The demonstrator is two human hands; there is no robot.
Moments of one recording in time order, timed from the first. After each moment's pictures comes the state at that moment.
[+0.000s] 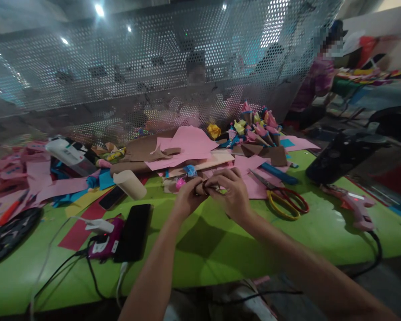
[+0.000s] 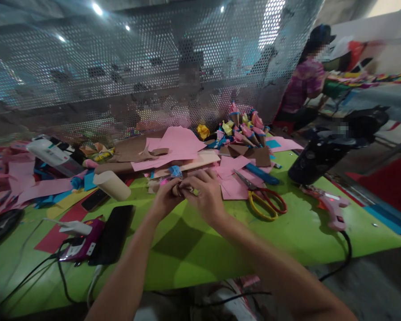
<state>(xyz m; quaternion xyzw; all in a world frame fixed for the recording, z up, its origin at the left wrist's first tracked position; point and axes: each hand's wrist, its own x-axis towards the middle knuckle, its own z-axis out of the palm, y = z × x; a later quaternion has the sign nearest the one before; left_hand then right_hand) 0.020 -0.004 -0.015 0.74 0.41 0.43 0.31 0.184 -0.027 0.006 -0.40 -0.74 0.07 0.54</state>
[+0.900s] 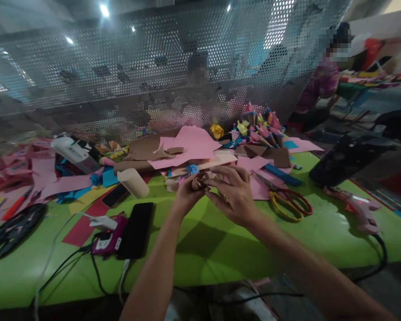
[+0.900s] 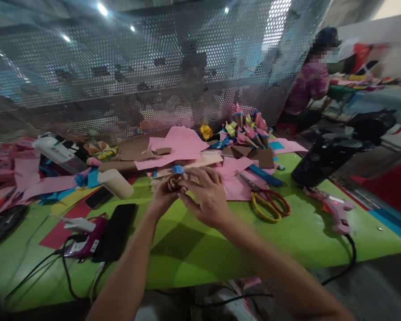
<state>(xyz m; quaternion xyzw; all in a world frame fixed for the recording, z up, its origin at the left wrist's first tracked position) 0.016 -0.002 -0.009 0.59 0.42 0.51 0.47 0.190 -0.042 0.019 -0.39 -0.80 -0.03 0.45</state>
